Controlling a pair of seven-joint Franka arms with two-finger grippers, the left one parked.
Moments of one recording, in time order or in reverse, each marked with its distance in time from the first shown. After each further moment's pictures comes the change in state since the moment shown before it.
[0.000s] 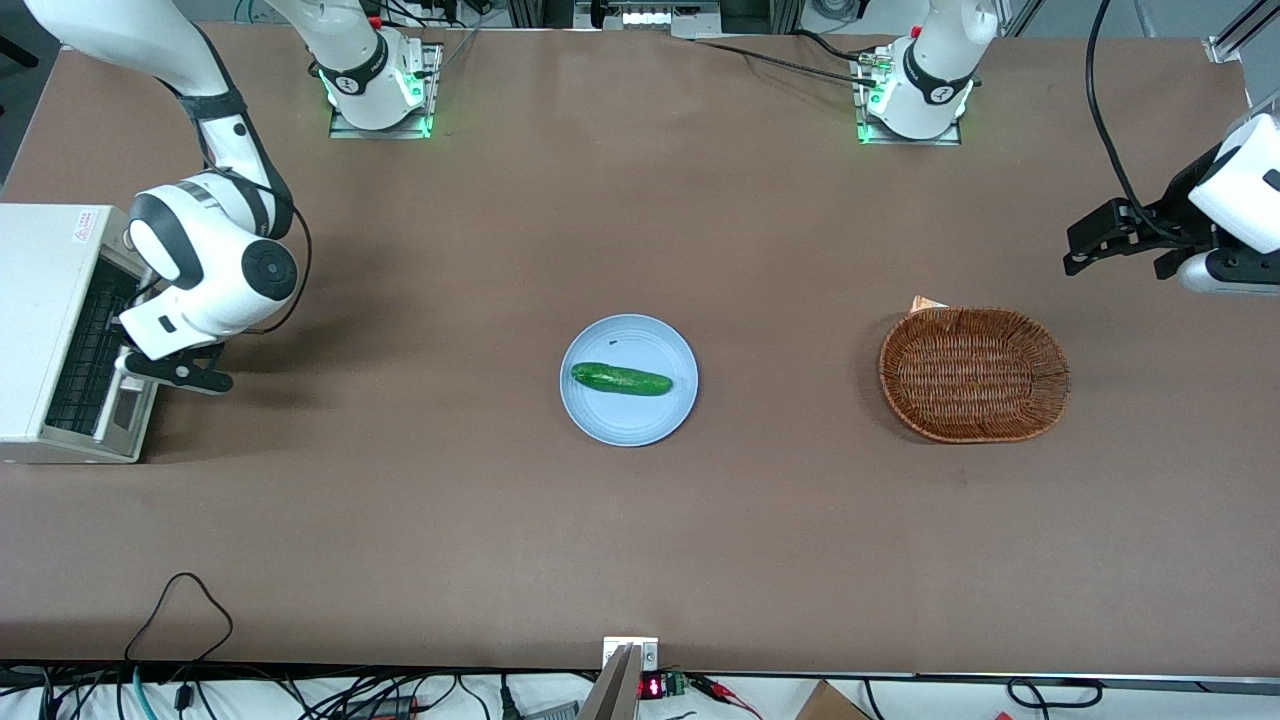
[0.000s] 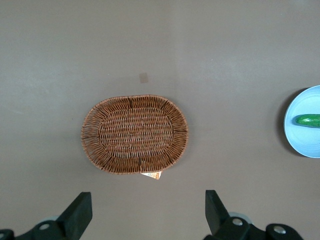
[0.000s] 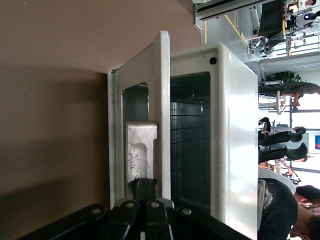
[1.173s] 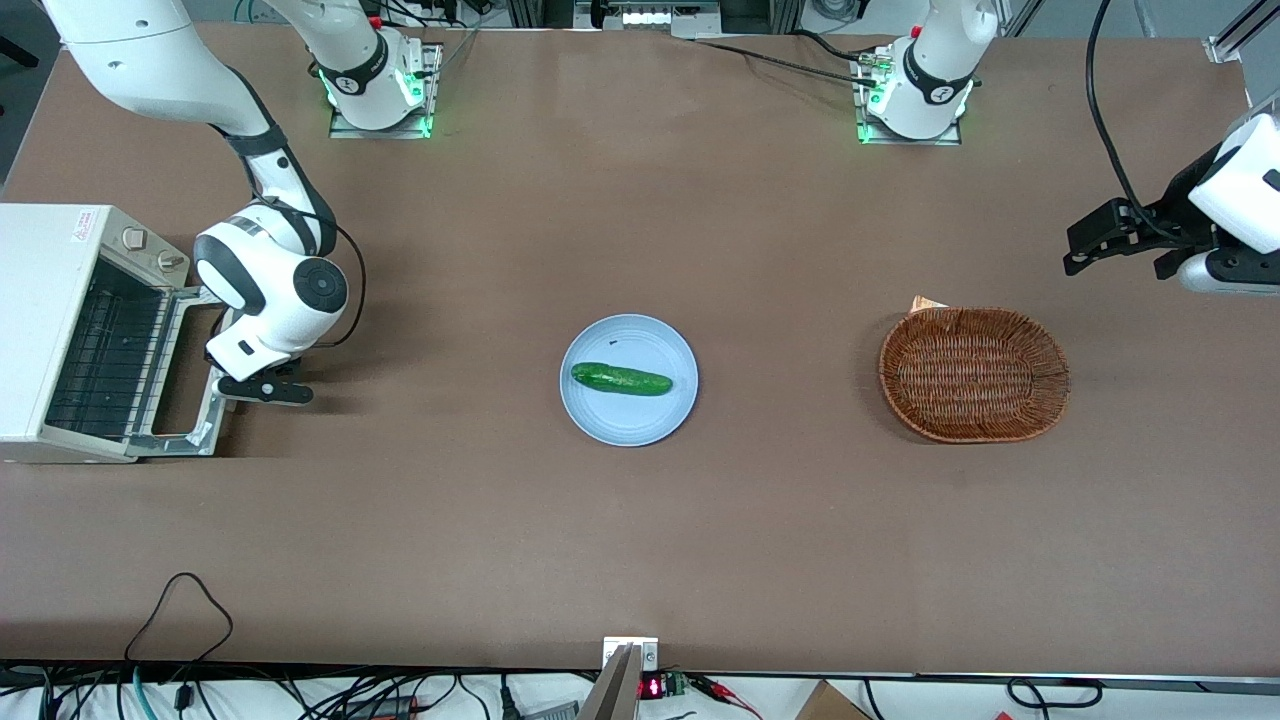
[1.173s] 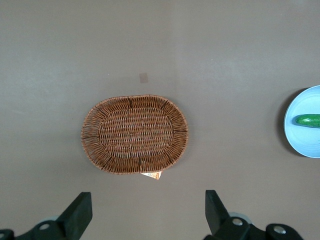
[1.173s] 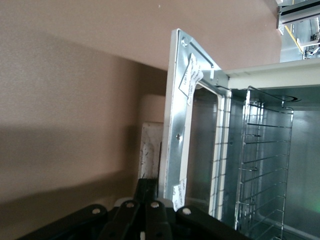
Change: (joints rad) arm 0.032 0.158 0.015 0.026 0.052 0.152 0.035
